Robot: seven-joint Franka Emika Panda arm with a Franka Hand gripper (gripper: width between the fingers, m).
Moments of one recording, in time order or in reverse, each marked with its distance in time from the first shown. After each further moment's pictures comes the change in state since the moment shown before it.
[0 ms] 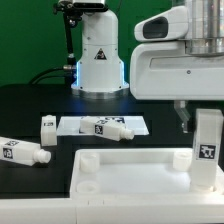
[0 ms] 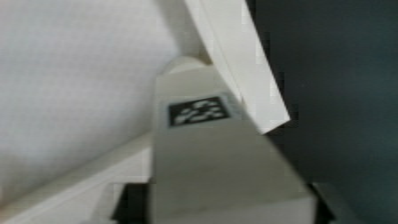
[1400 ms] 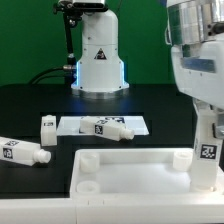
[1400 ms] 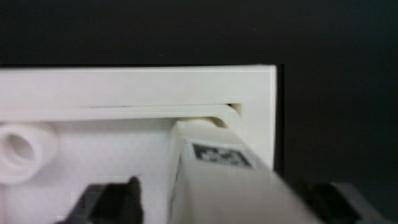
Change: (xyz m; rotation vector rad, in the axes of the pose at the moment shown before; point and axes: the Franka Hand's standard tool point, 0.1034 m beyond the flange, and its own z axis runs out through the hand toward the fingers) arm -0.017 -0.006 0.004 0.096 -0.028 0.827
